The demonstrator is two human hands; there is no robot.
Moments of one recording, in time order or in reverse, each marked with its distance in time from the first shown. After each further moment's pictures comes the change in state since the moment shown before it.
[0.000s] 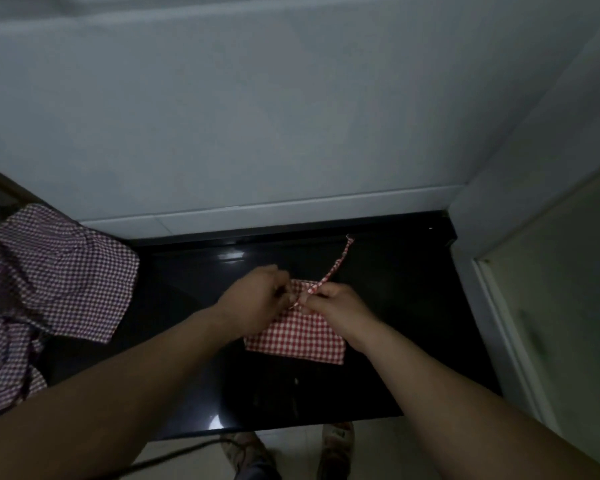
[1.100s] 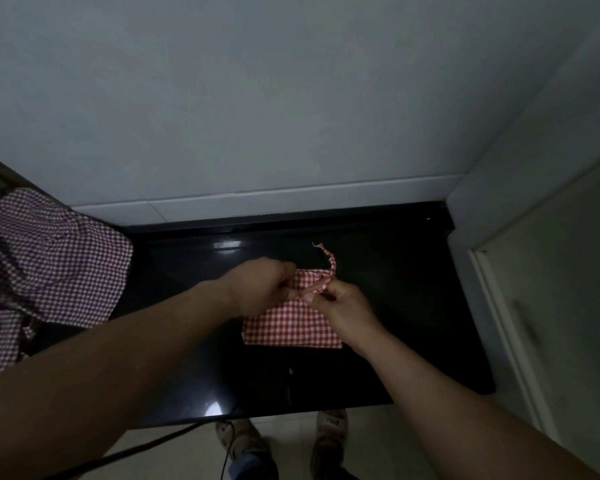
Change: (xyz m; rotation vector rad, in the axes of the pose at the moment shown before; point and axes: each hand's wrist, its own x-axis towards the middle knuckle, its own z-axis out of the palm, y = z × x) left_hand 0.016 0.003 -0.006 0.148 -0.263 0.054; right_hand -0.018 0.020 -0.005 -0.027 0.089 -0.053
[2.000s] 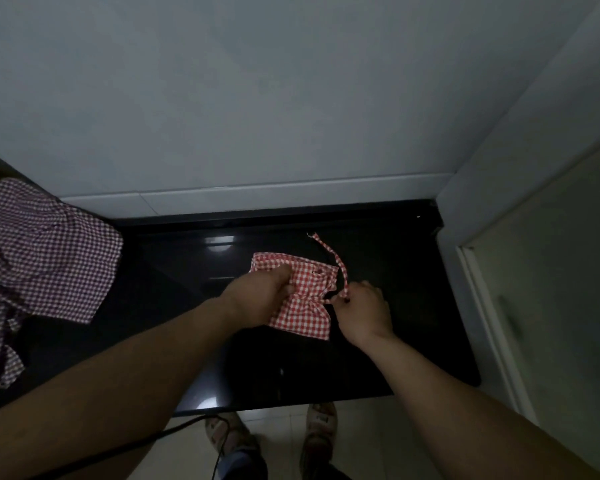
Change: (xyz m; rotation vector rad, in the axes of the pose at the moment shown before) left_hand -0.002 0.015 0.039 -0.126 0.041 -0.167; right_hand 0.001 0.020 -0.031 -0.835 0.270 0.073
